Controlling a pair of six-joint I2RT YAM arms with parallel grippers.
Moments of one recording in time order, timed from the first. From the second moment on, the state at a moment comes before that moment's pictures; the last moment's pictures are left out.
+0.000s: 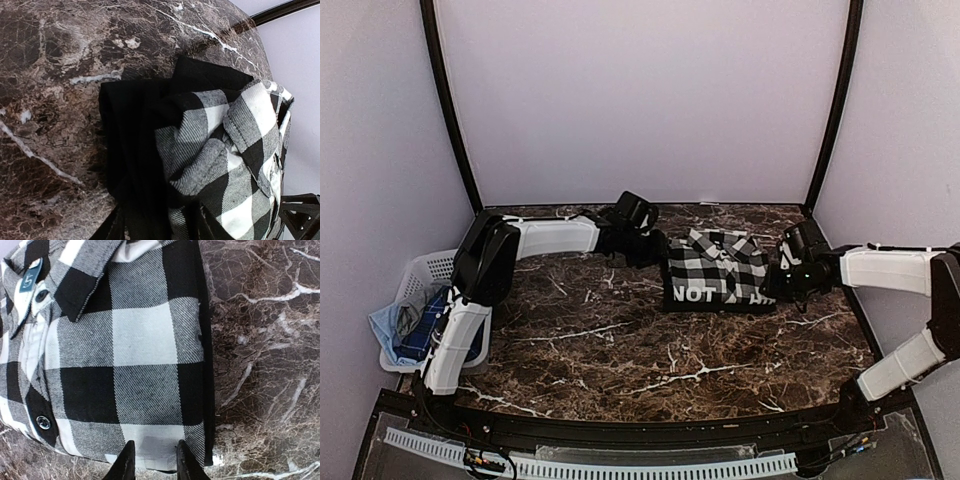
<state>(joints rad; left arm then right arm) -0.73 2.39 1.92 -0.28 0.17 -0.77 0.34 1.42 0.73 -0.31 -0.07 0.50</state>
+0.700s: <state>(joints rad) -0.65 2.11 1.78 -0.39 0.10 -0.63 0.57 1.45 1.02 -0.37 -0.04 0.51</state>
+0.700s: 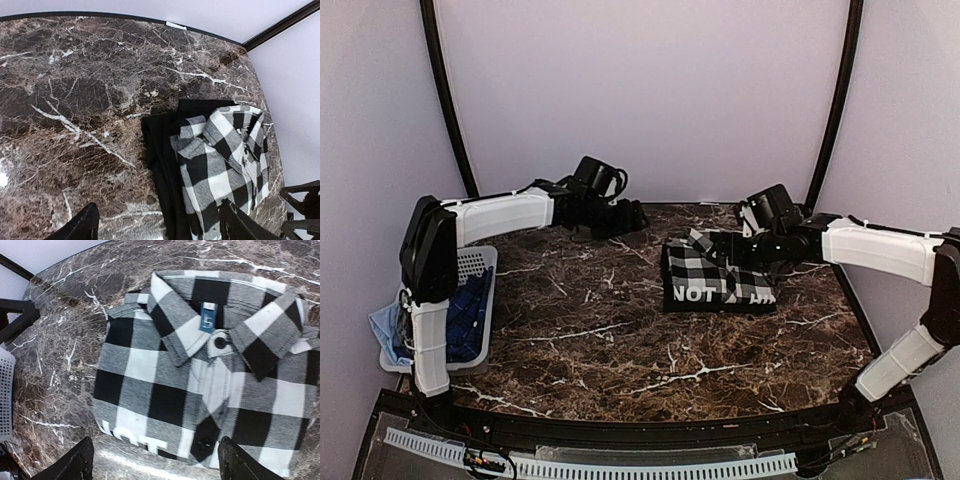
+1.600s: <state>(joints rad) -0.65 1.50 1.19 -0.31 0.00 -0.61 0.79 2.12 1.62 -0.29 -0.18 0.55</state>
